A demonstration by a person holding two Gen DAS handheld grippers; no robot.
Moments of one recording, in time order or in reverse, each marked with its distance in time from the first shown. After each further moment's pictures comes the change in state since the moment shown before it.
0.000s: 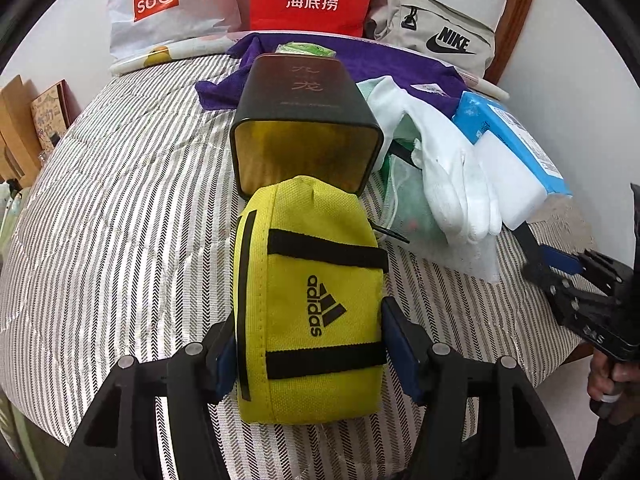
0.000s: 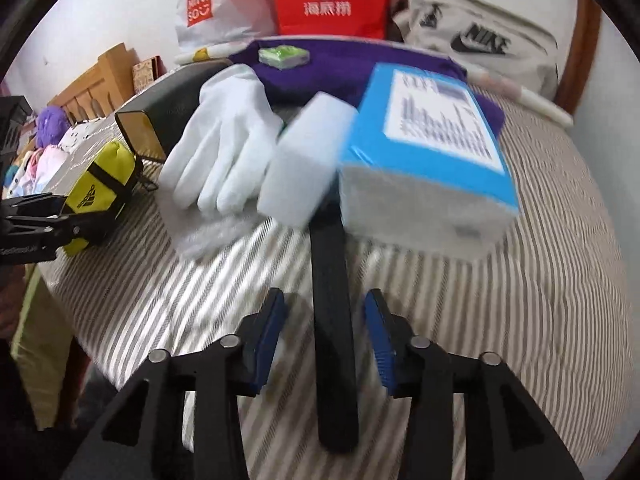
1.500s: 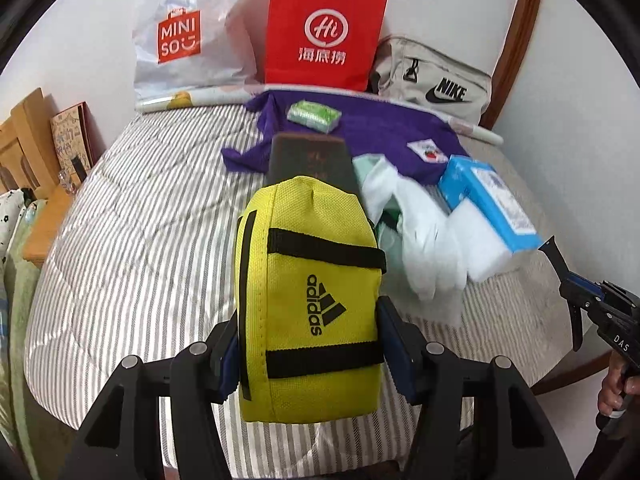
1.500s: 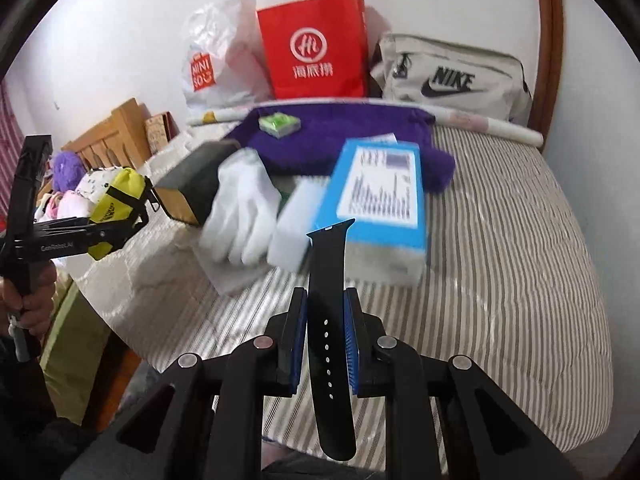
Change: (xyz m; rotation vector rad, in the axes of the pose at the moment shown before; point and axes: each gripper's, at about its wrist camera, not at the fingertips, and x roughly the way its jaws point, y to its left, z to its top) left arm -0.060 0.006 0.028 -0.041 -0.119 0.004; right arm -0.085 -0.033 0.009 0.088 -0.131 0.072
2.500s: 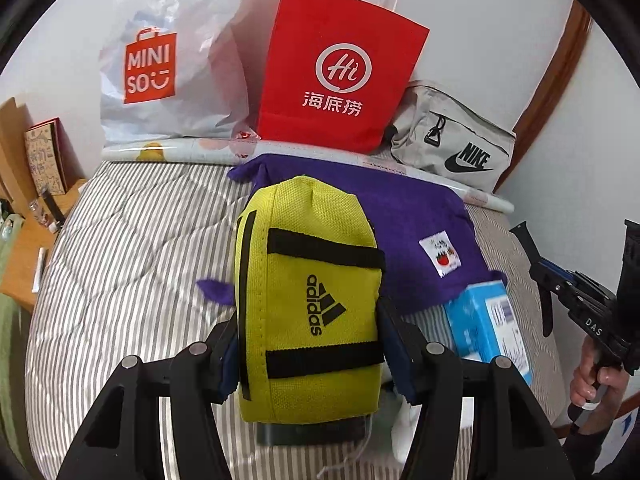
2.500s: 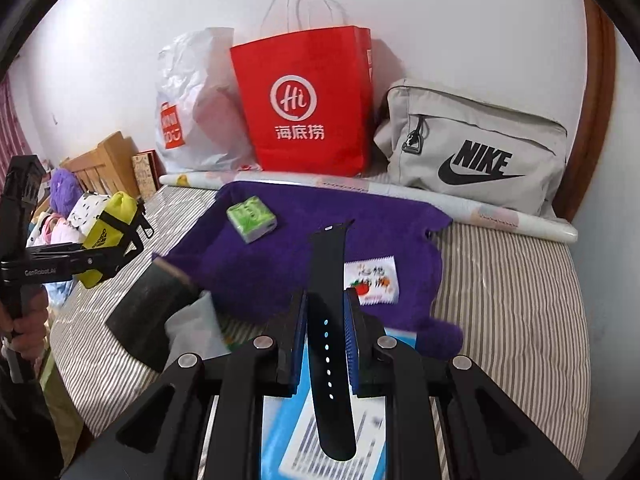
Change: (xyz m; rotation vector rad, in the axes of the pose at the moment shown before) left arm 0.056 0.015 0.145 -0.089 0.003 -0.067; right arm 0.083 -0.036 0.170 -0.034 -0.043 0.016
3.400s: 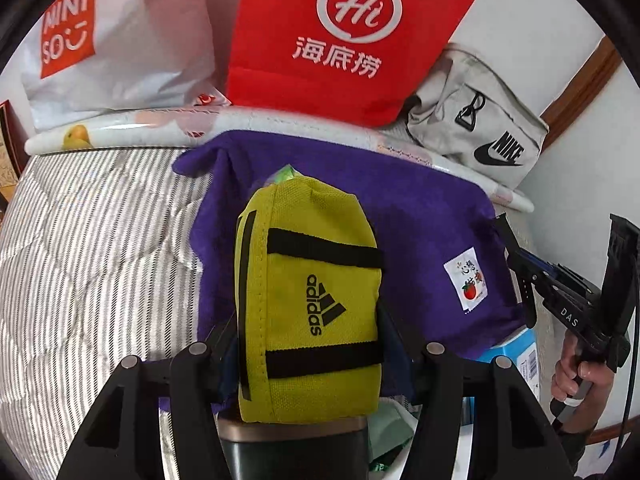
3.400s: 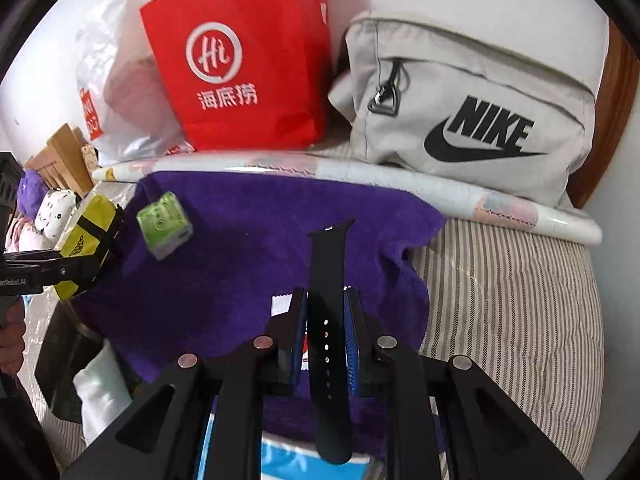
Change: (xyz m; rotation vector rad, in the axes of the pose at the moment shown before) left arm 0.115 0.003 0.057 -0.031 0.175 -0.059; right arm 0.117 -0.052 0.036 0.046 0.148 -0.073
